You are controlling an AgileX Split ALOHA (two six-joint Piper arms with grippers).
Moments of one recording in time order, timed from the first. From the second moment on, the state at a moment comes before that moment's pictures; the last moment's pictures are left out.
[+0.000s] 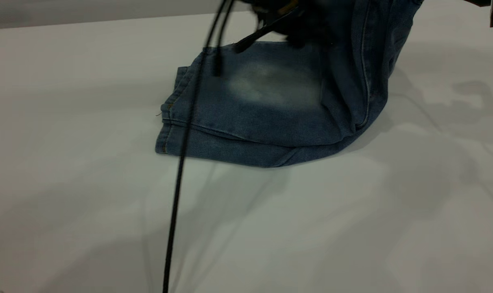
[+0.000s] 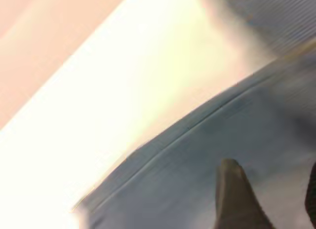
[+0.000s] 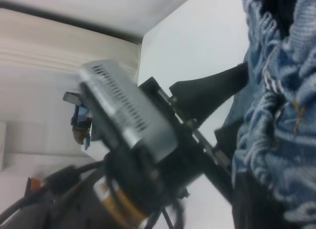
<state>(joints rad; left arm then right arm) -0.77 2.28 -1.52 1.24 0.43 -0.99 -0.22 2.00 -0.95 1.60 1.22 -1.26</state>
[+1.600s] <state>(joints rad) -0.62 2.28 -1.52 -0.25 0.51 0.68 -0.08 1.87 -0.95 1.63 1.22 -1.24</state>
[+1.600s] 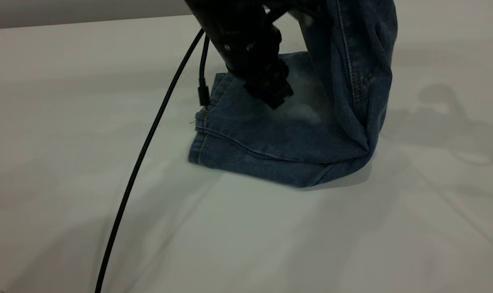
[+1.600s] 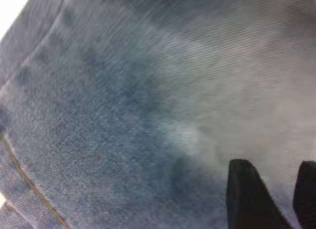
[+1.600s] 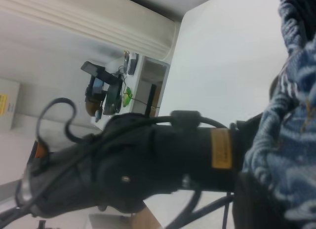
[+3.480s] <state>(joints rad) -0.30 1.51 -1.52 -0.11 0.52 0.65 0.43 2.04 -0.96 1.74 0.73 -1.50</state>
